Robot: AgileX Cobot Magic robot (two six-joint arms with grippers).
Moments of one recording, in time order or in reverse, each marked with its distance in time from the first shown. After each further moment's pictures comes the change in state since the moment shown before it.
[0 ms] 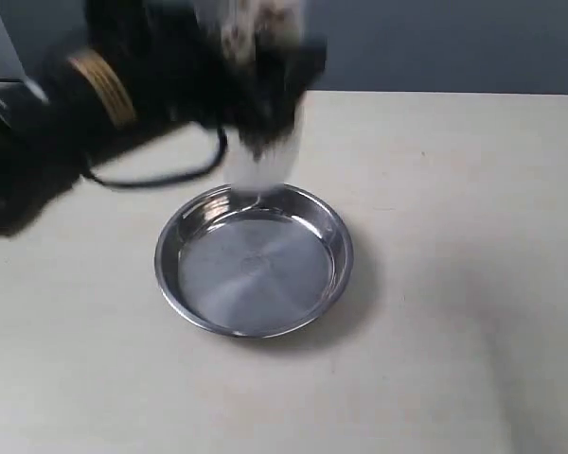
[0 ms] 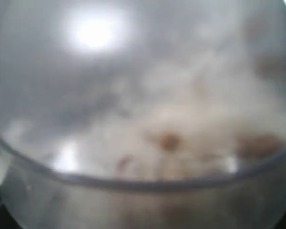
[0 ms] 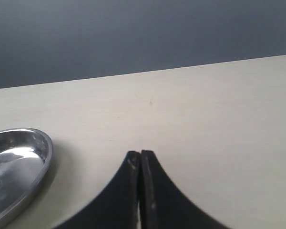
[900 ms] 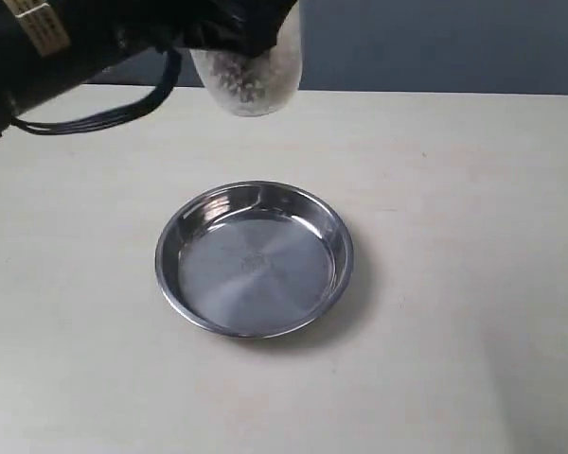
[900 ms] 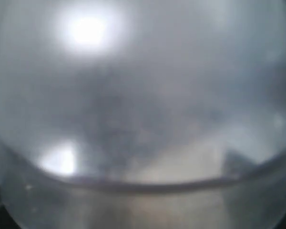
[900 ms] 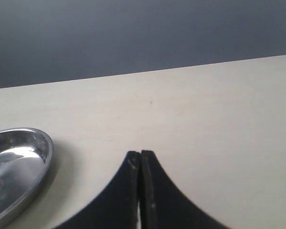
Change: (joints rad) left arm -0.008 -0.146 -0.062 0.087 -0.002 0.013; right arm 0.000 0.000 0.000 0.000 0.000 0.000
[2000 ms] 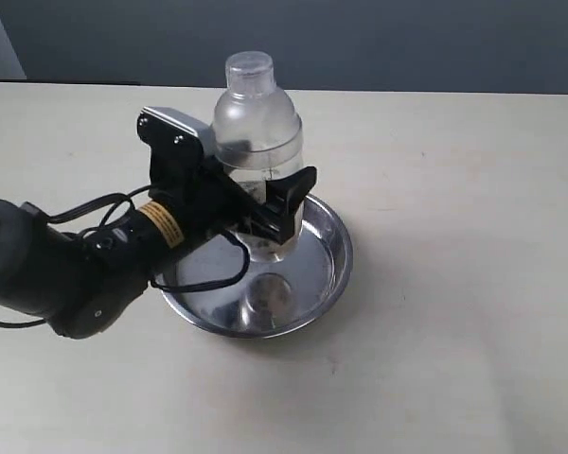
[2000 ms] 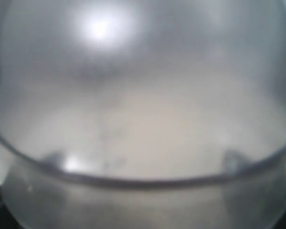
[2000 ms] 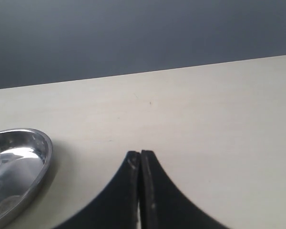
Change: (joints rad) left arm 0.029 0.596 0.201 -0.143 -0.677 0.052; right arm 0.000 0.000 0.000 0.000 -0.002 0.000
